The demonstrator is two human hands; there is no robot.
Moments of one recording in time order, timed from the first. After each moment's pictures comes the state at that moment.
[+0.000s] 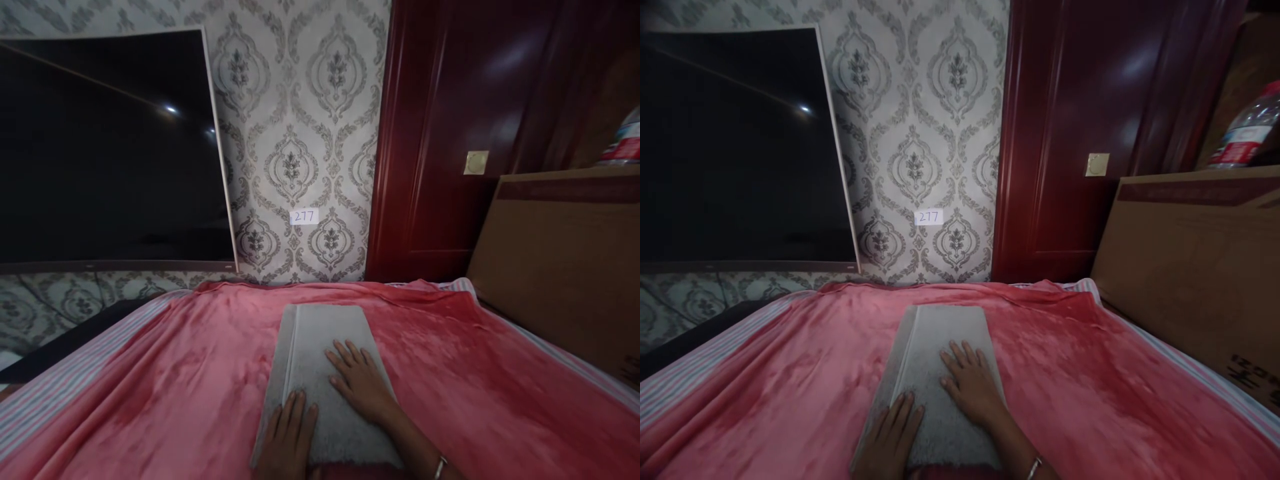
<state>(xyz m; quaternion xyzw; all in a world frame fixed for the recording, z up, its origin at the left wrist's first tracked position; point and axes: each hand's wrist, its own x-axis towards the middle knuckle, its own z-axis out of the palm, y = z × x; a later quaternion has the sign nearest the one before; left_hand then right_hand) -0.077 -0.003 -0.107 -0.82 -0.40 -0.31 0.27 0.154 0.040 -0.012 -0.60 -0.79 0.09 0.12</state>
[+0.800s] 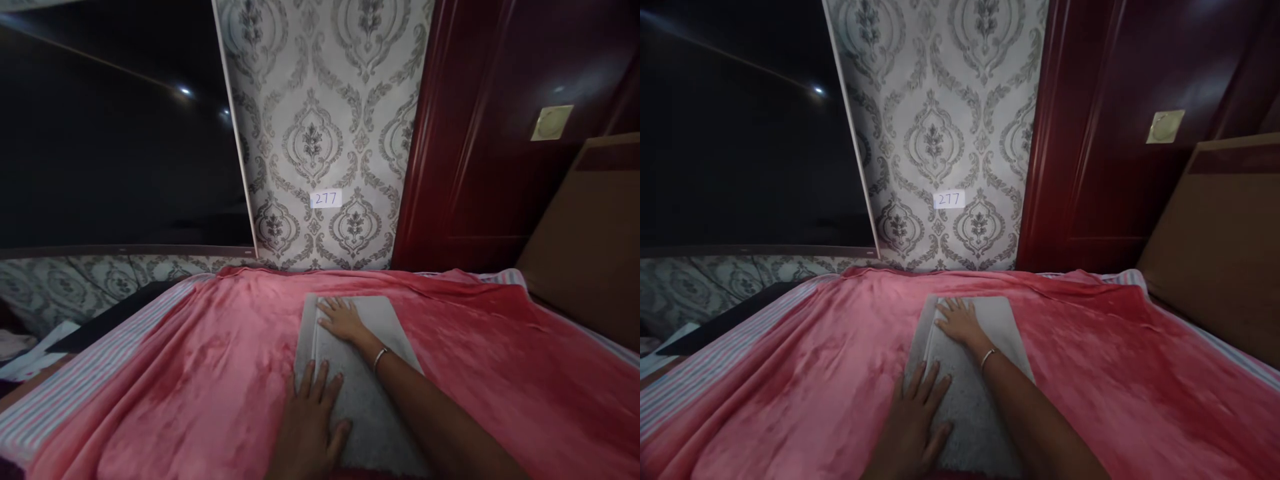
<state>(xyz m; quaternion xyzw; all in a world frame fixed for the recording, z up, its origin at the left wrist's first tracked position) -0.085 0.006 -0.046 -0.86 -0.42 -0.22 0.16 0.092 0.177 0.014 -0.58 -0.81 0.10 0.07</state>
